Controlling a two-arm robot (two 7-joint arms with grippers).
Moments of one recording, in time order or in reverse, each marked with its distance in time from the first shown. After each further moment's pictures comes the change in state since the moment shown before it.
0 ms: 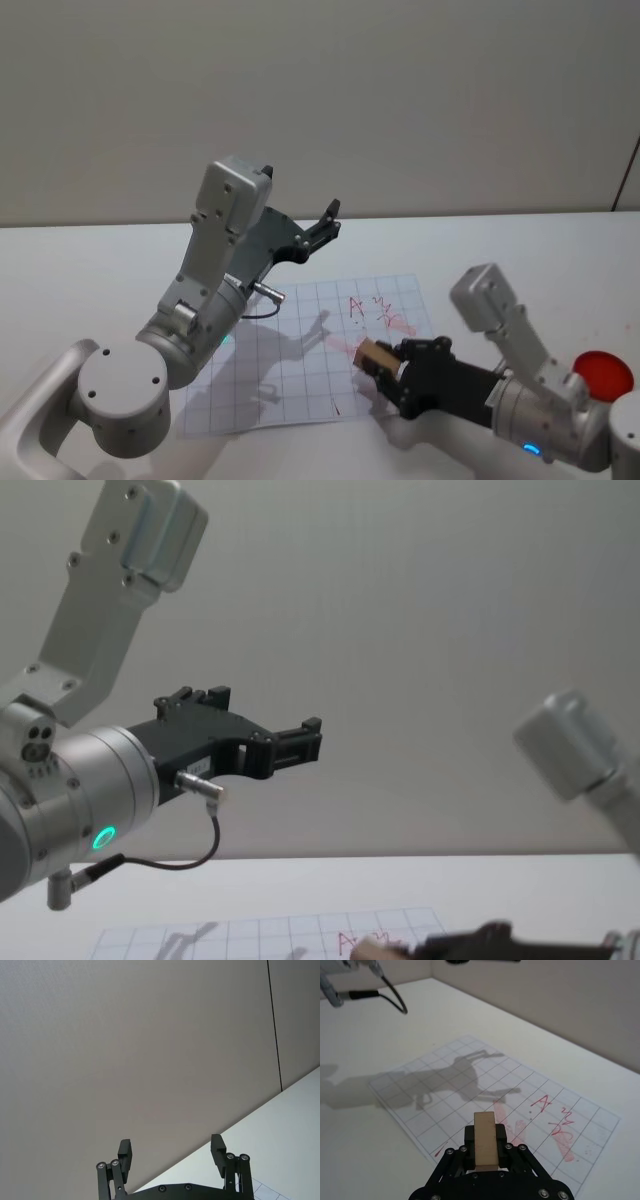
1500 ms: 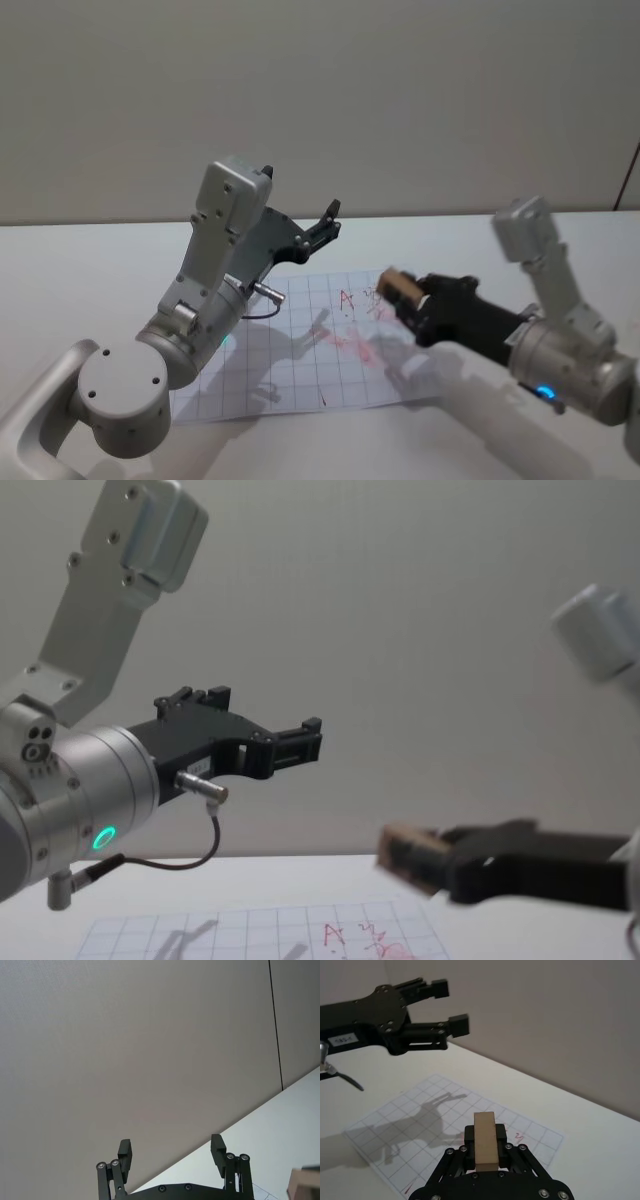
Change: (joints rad) left arm 0.000 0.000 0.000 0.000 0.000 0.000 0.000; right arm 0.042 0.002 0.029 -0.059 0.126 0.058 -0.129
